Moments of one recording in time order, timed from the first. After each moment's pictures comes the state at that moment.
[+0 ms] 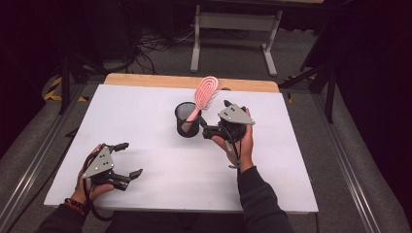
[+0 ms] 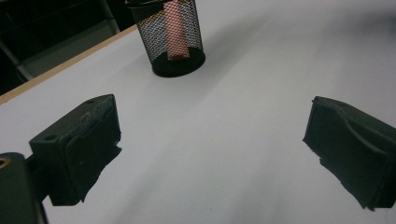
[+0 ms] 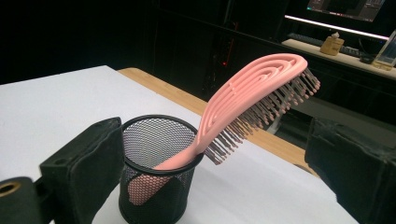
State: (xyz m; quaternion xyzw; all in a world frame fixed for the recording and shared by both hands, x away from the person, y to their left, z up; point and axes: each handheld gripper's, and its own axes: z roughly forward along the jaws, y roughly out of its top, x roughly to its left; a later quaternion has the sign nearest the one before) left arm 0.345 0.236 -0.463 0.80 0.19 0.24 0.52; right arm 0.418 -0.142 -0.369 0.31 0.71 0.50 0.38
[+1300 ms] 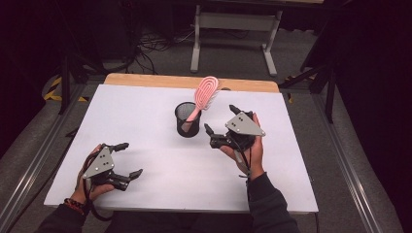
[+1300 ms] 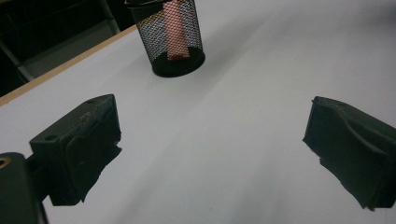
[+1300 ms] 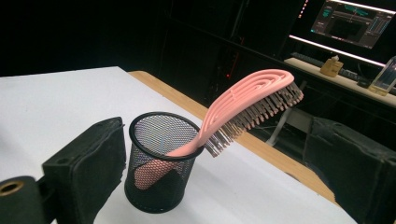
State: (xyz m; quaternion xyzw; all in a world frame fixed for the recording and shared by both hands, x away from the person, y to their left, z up) left arm 0.344 0.235 -0.462 0.80 0.19 0.24 0.52; right arm 0.387 -0.159 -0.361 0.27 0.72 0.50 0.40
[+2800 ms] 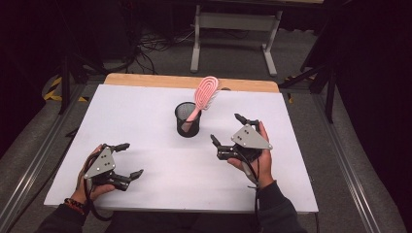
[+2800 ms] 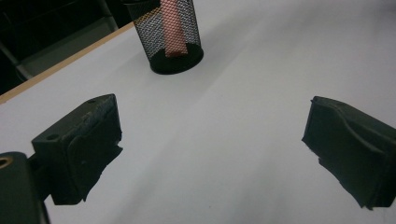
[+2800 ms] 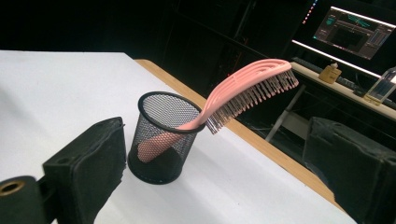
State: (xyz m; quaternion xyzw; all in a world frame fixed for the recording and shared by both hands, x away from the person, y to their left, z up) left arm 0.345 0.233 -0.463 0.80 0.18 0.24 0.51; right arm 0.363 -0.176 -0.371 0.23 0.73 0.48 0.42
